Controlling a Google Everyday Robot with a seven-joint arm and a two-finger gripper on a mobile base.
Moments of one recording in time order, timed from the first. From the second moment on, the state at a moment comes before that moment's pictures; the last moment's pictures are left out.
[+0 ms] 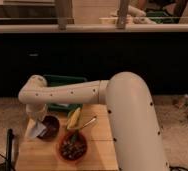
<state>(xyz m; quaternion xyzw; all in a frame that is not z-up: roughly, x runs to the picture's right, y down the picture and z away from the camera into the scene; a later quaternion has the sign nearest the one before) -0.296 0.172 0.764 -0.15 -0.32 -0.65 0.67</state>
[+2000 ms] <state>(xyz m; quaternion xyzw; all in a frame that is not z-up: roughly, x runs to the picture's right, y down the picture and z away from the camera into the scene) -0.225 0.140 0.803 -0.20 -0.26 -0.60 0.73</state>
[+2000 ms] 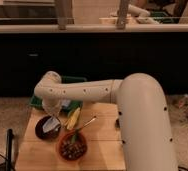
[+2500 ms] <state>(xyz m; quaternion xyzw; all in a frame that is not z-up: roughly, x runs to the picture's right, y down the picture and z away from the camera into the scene) -0.282 0.145 0.807 -0.19 -0.29 -0.65 0.67</state>
